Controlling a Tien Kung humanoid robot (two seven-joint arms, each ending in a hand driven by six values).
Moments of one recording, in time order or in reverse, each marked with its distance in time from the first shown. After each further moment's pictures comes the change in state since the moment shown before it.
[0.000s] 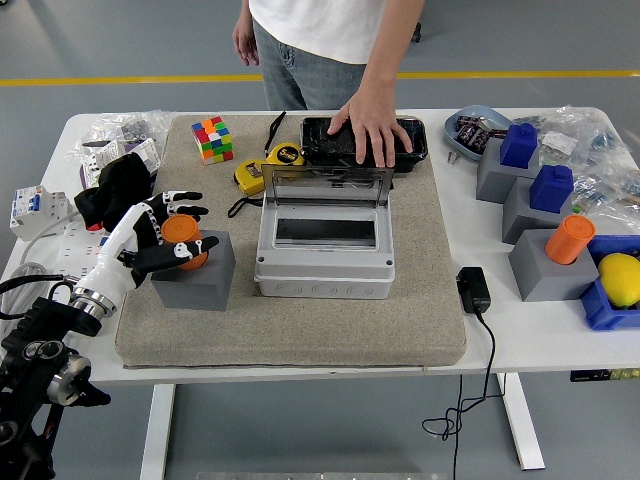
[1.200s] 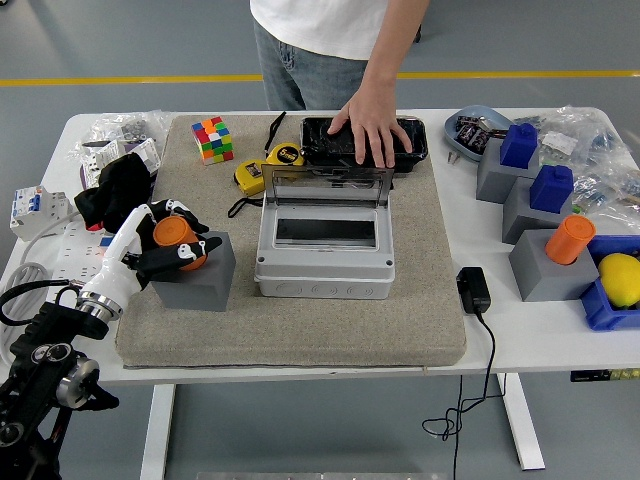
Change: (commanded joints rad) left arm 0.003 0.000 0.041 0.004 -0.034 0.051 -0.006; right arm 0.002 -0.002 0.014 0.001 -0.016 -0.002 -0.006
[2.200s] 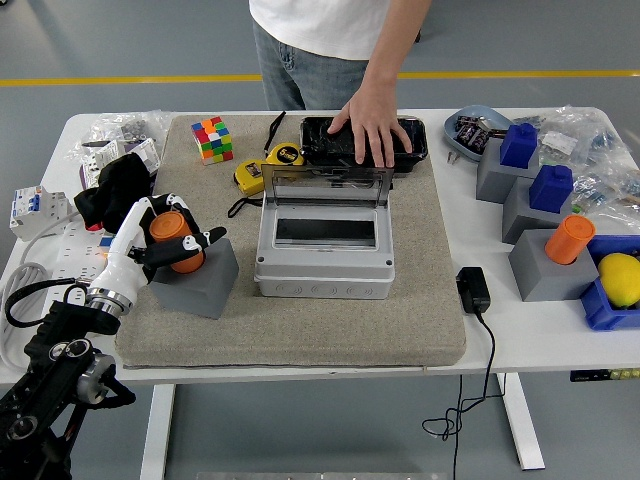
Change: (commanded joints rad) left arm -0.026 0.008 0.085 0.009 -0.069 0.163 -0.049; right arm 0.005 -0.004 0.015 0.000 -0.005 0.001 0.001
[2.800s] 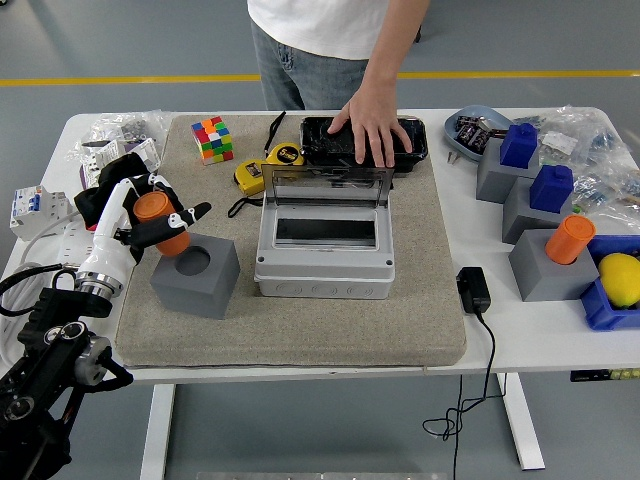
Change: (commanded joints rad) left arm -0.058 0.006 -0.037 0.024 -0.028 0.056 -0.028; right arm 0.000 0.003 0.004 -0.001 -0.003 -0.001 0.002
